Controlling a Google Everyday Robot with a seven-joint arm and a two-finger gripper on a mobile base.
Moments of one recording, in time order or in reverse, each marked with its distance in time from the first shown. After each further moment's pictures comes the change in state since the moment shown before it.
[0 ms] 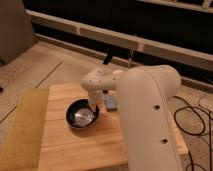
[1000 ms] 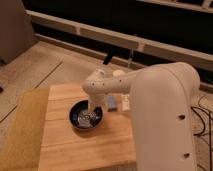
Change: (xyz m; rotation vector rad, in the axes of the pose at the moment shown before) arm 0.047 -0.007 0.009 -0.046 0.015 0.071
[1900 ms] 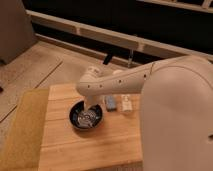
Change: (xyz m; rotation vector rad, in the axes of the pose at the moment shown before) arm 0.009 0.017 -0.059 0.019 -0.144 -0.039
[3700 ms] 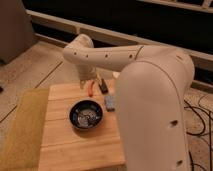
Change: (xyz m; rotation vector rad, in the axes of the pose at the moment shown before) arm -0.111 -0.008 -0.081 0.100 0.011 -0.007
